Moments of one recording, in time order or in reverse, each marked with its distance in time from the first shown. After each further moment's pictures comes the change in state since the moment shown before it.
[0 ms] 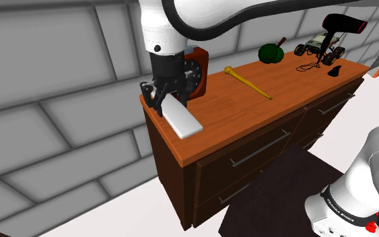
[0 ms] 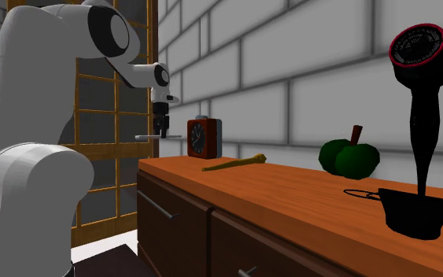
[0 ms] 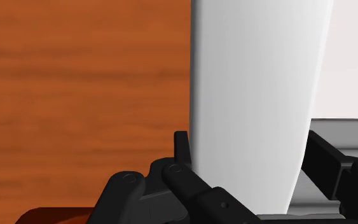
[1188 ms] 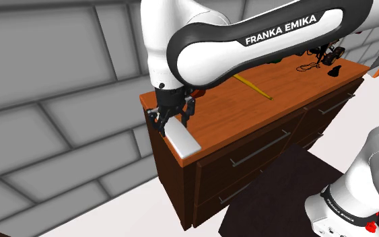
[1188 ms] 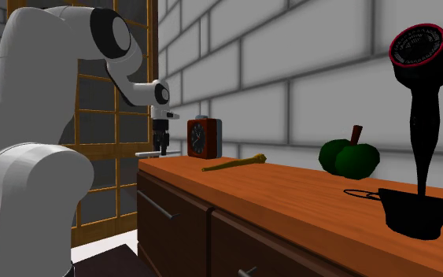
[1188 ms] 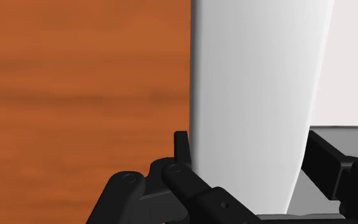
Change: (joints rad) arm 0.000 0.015 -0.001 -0.186 -0.006 0.199 0.005
